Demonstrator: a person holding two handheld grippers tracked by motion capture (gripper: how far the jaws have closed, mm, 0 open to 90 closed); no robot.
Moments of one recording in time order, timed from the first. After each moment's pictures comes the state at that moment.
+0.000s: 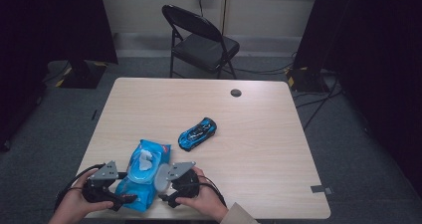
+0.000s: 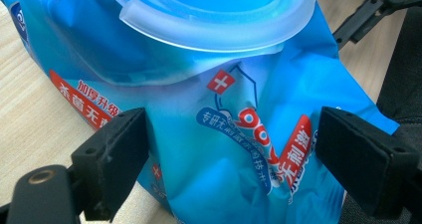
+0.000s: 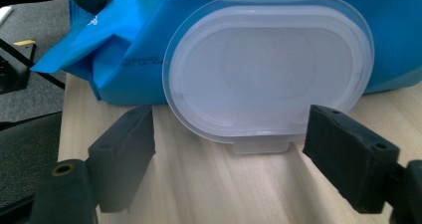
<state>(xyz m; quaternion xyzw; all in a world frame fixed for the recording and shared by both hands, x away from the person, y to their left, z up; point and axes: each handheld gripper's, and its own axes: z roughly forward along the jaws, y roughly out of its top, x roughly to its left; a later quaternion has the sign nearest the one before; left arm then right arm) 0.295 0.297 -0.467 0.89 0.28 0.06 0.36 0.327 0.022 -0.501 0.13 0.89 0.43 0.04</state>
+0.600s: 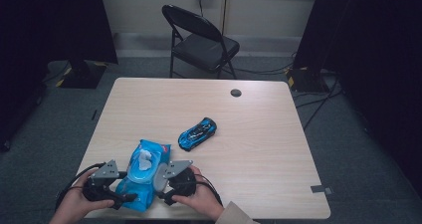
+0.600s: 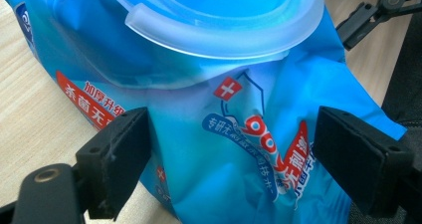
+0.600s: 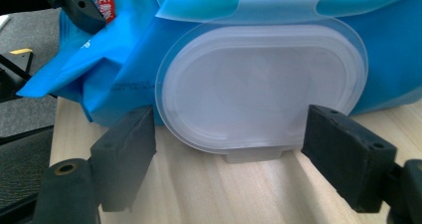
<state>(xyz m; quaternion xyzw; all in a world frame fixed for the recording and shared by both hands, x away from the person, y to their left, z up) 0.298 0.296 -0.467 0.89 0.29 0.06 0.36 0.331 0.031 -0.500 0.14 0.89 0.43 0.05</state>
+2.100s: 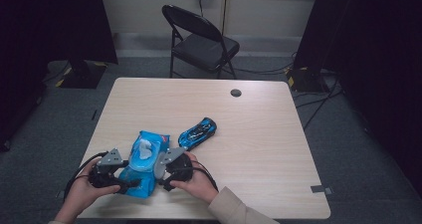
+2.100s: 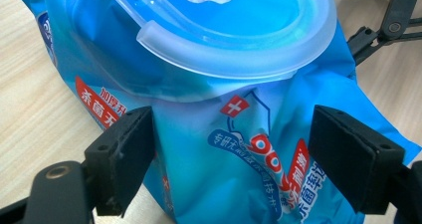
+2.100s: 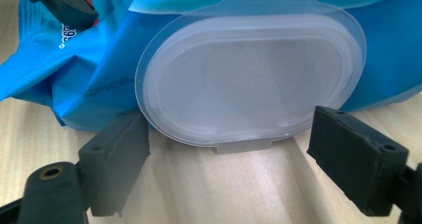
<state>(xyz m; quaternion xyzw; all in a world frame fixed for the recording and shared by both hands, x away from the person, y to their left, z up) 0.329 0.293 -0.467 0.87 0.32 0.09 0.36 0.373 0.043 -0.502 0.13 0.90 0.41 0.06</state>
